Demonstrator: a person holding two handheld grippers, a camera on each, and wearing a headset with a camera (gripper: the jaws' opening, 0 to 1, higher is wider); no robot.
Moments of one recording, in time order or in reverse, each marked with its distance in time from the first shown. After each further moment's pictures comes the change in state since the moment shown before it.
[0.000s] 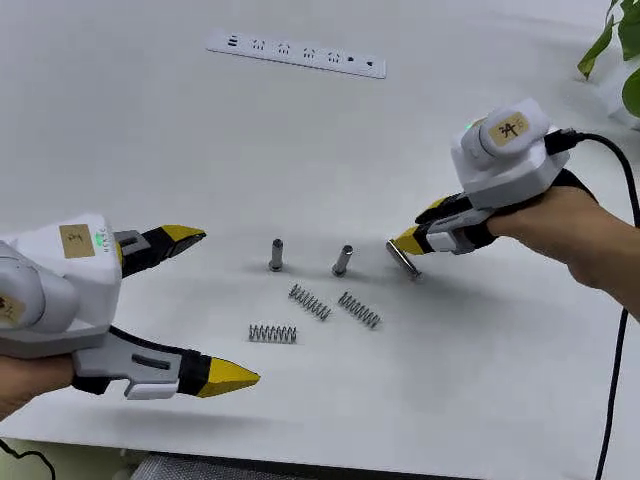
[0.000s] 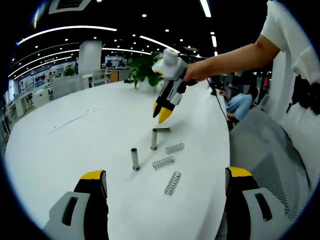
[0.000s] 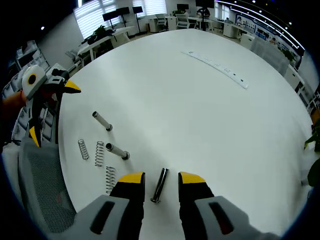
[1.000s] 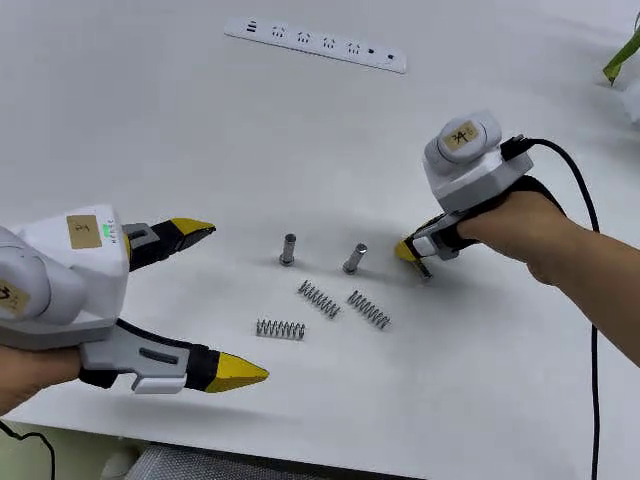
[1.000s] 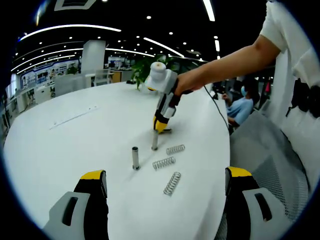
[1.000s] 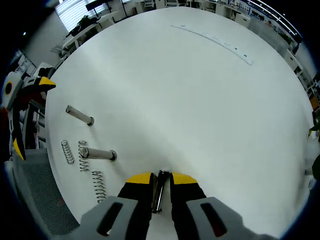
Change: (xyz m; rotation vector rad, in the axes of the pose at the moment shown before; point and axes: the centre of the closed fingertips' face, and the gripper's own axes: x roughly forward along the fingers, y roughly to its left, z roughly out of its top) left arm 0.000 0.001 0.000 -0.037 -0.026 0.005; right arm 0.030 -0.001 -0.016 0.083 0.158 -0.038
